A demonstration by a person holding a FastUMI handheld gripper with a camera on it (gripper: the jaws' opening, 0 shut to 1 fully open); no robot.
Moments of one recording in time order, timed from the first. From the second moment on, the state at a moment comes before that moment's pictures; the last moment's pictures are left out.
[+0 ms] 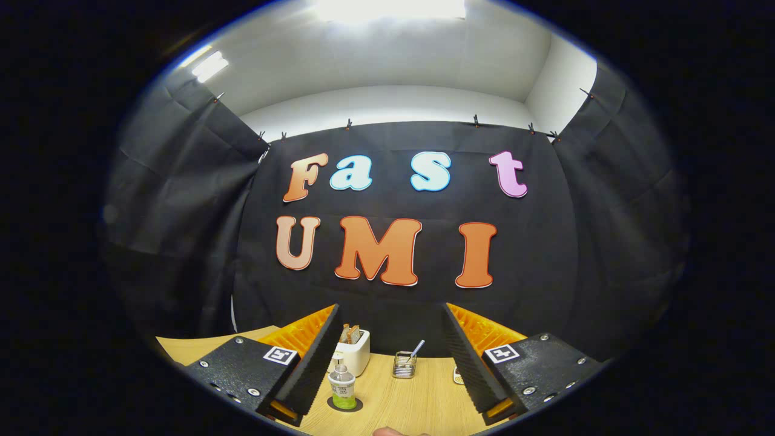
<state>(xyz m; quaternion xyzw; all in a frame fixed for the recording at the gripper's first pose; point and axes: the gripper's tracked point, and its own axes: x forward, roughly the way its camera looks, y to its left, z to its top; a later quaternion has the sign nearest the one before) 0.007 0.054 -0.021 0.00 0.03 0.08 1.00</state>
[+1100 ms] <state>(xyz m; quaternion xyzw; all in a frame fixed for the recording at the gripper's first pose) -0.001 0.039 -0.001 0.03 0.02 0.07 1.00</state>
